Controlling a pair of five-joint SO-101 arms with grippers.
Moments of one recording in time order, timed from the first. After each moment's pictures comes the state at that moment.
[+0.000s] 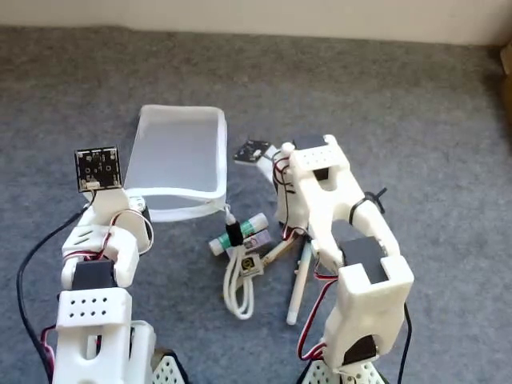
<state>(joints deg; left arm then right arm) -13.0 -63.0 74.2 36.3 7.5 -16.3 18.0 8.4 76.6 45.9</state>
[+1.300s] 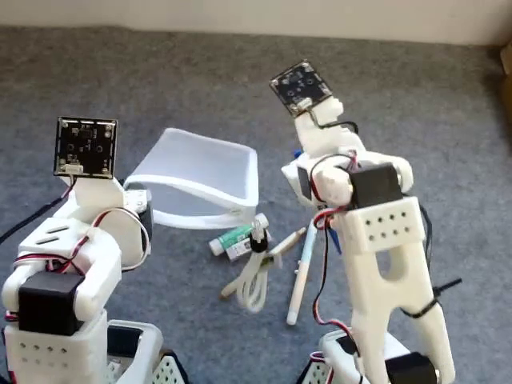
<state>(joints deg) -0.8 -62.9 27.6 81.9 7.5 -16.4 -29.2 9.7 77.8 21.7</state>
